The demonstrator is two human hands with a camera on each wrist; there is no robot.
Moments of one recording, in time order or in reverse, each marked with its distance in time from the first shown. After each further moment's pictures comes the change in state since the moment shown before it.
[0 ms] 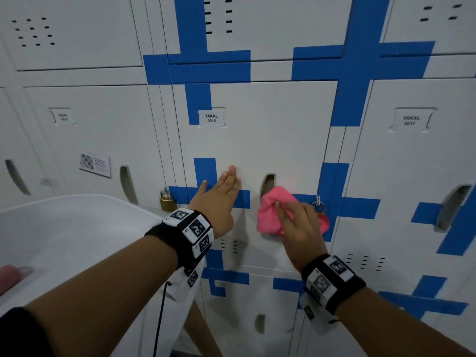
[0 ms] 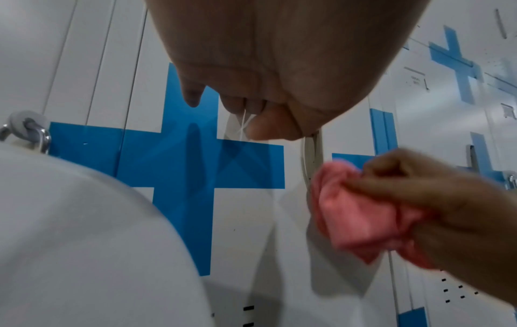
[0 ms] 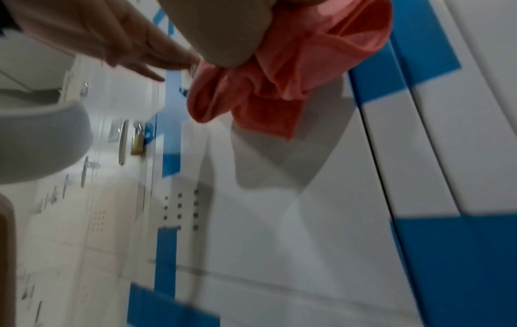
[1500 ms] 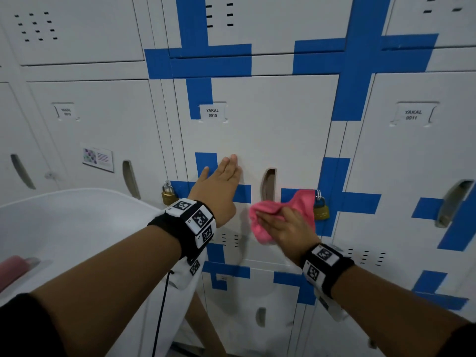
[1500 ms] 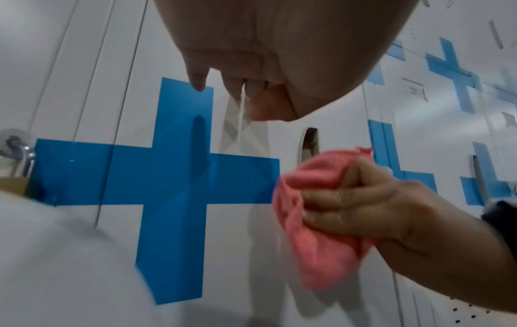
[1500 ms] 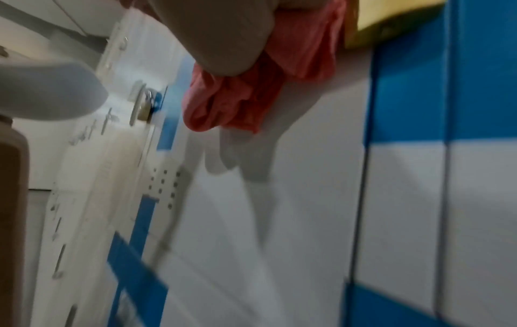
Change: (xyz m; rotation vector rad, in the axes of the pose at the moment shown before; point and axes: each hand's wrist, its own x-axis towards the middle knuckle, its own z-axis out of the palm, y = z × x) left_hand -0.001 0.002 -0.011 0.020 0.098 -0.018; right_hand -0.010 0.017 0.022 -0.007 -0.427 -0.301
